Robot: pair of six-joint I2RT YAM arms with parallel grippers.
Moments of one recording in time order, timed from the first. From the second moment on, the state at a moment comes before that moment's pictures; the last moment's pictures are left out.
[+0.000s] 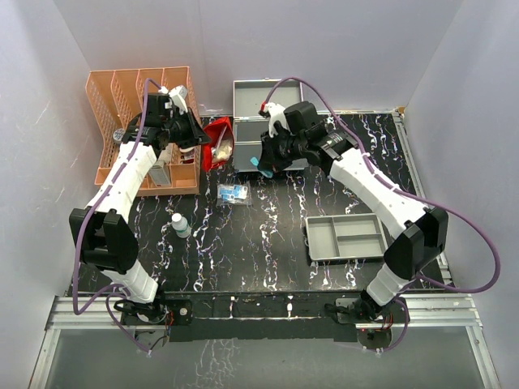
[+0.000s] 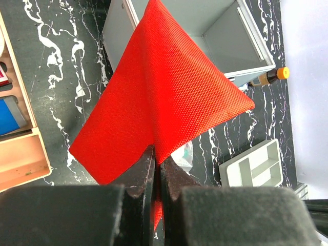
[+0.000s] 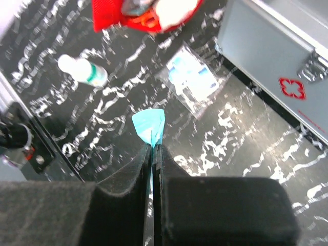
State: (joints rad) left arm -0.17 1.65 1.56 -0.55 0.40 -0.40; right arm 0.59 1.63 1.65 -0.72 -0.34 0.07
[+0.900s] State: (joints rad) left arm -0.17 1.65 1.56 -0.53 0.40 -0.42; right arm 0.59 1.95 1.65 0.08 -0.44 0.73
